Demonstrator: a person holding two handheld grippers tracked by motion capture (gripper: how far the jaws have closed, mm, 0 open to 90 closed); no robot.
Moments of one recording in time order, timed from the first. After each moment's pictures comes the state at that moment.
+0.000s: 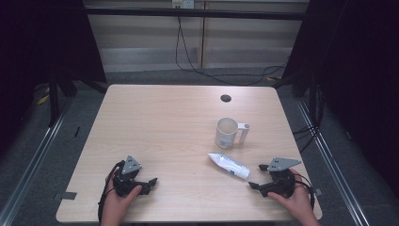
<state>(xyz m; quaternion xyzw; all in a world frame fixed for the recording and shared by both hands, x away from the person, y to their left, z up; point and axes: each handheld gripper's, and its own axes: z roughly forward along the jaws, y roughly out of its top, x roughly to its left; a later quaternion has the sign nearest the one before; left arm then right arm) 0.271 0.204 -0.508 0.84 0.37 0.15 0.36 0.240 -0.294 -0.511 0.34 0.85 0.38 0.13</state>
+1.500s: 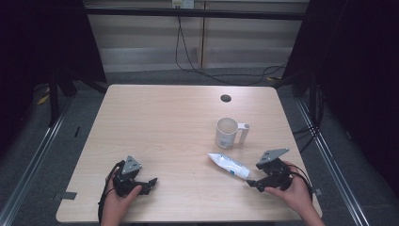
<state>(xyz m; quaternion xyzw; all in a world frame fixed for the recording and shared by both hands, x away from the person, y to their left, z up) 0.271 0.204 -0.508 0.84 0.37 0.15 0.36 0.256 -0.270 -0.480 0.35 0.89 0.29 0.09</state>
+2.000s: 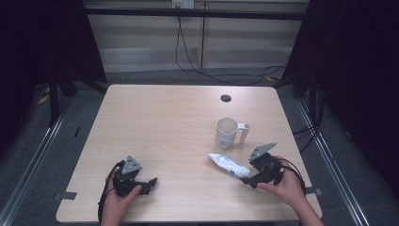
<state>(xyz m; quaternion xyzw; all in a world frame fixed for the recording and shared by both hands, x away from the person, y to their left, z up) 0.271 0.204 -0.508 0.84 0.37 0.15 0.36 0.272 -0.246 -0.473 0.33 0.91 0.25 0.08</state>
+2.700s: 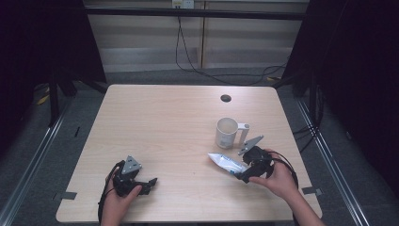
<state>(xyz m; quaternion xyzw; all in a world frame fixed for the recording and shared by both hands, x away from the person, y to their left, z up) 0.271 0.204 -0.508 0.84 0.37 0.15 0.36 0.289 -0.219 -0.459 0.31 0.92 0.22 0.08</state>
